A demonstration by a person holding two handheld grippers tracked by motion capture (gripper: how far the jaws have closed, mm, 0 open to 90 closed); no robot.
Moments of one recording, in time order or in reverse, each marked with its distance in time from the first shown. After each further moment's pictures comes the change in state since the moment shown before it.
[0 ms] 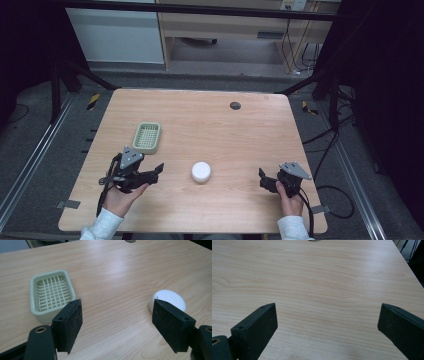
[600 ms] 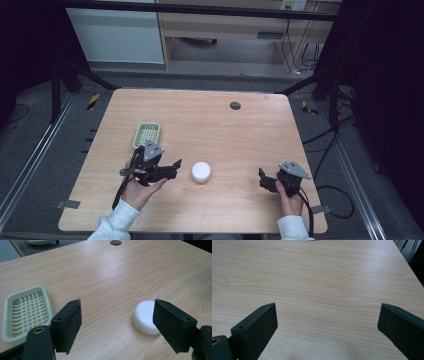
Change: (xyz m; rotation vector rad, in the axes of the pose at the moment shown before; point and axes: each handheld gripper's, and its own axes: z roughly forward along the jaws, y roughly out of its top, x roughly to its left) left arm -0.036 0.025 0.027 0.036 -0.032 0.077; right arm 0.000 0.000 0.002 0.003 -0.004 -0.005
